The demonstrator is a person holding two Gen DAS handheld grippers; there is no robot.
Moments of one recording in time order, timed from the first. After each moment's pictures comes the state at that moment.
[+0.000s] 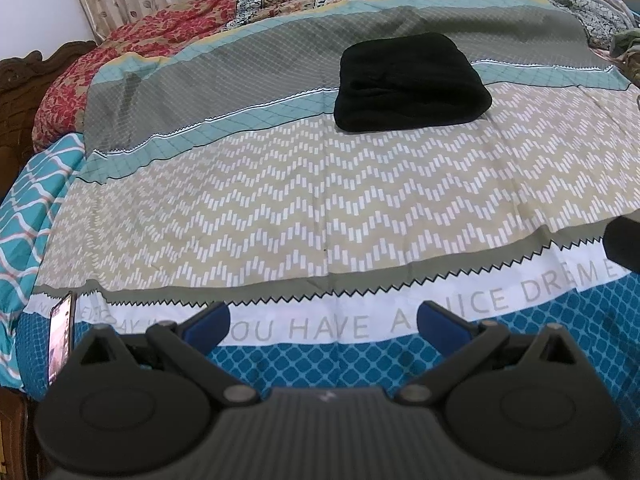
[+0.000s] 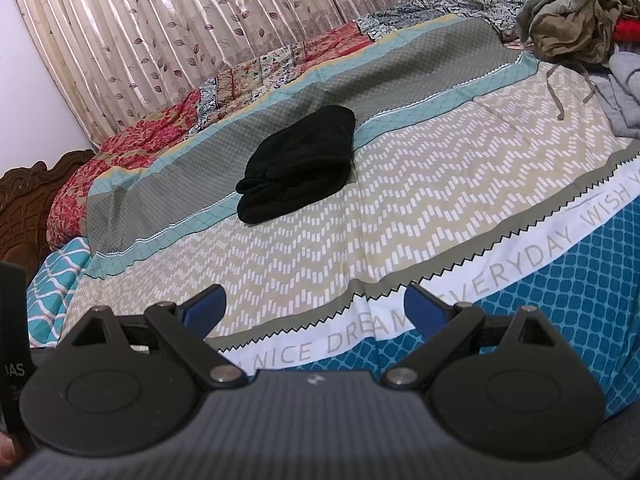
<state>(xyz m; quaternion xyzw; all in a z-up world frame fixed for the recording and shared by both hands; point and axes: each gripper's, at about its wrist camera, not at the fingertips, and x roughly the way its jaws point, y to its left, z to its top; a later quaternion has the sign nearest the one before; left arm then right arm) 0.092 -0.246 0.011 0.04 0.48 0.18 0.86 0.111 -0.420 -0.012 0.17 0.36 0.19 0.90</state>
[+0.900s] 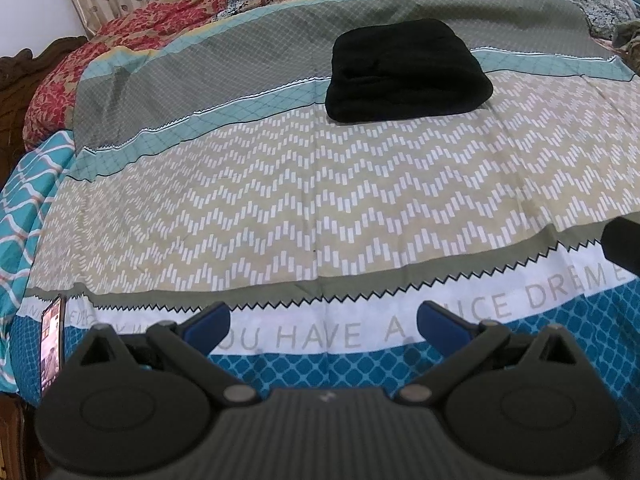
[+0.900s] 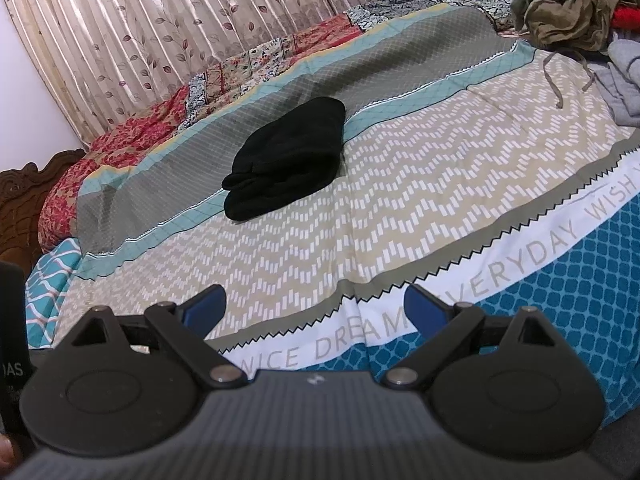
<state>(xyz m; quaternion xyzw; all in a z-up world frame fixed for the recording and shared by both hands) 0.111 -0.246 -0.001 0.03 0.50 0.18 0.85 0.122 -0.419 -0.022 0.18 0.37 0.18 0.89</state>
